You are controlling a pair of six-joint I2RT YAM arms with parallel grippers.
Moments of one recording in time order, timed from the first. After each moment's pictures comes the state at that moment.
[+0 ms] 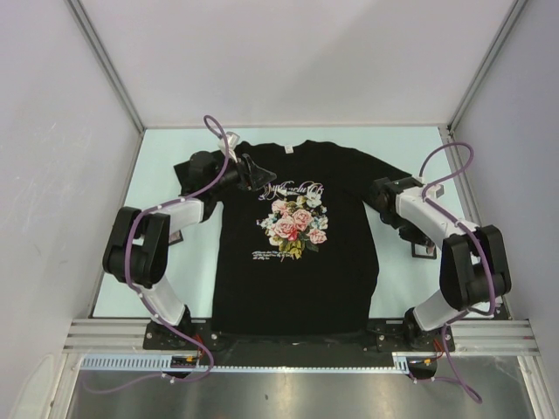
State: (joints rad) left arm -0.23 1.71 0.91 0.64 0.71 -0.46; right arm 0.31 1.55 1.08 -1.27 0.86 0.98
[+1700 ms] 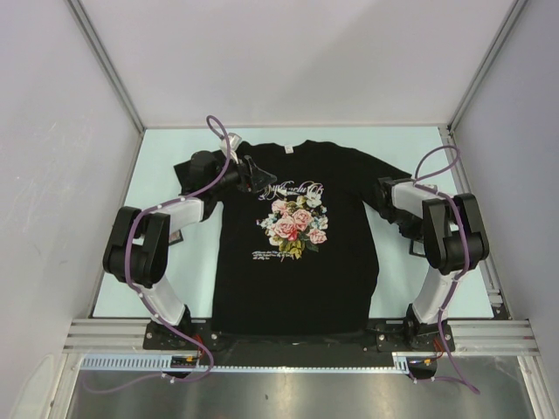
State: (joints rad) left arm -0.23 1.72 0.92 0.59 0.72 -0.42; right arm 0.18 1.84 1.09 -0.98 0.92 0.82
